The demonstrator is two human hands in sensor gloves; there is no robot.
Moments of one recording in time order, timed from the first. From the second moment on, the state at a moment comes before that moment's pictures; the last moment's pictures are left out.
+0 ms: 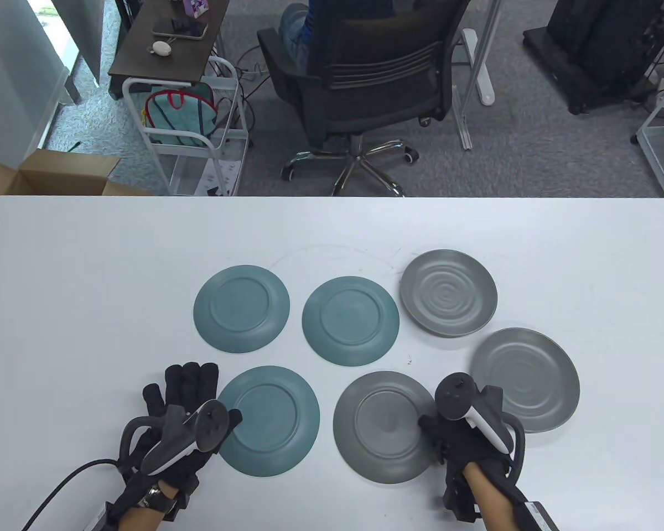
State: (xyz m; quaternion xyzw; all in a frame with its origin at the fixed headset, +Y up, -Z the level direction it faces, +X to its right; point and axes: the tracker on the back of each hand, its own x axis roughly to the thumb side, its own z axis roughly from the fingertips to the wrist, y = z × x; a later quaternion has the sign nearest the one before) left_hand -0.246 -0.766 -0.178 -0.13 -0.05 -0.05 0.99; right_hand 0.179 -0.770 -0.191 -0.08 0.23 0.96 0.12
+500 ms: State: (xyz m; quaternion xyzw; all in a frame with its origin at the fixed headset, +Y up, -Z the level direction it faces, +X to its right) left_hand -0.244 -0.765 -0.177 -0.12 -0.06 -0.06 0.99; right_hand 0.185 -0.730 -0.183 -0.05 0.16 0.98 0.12
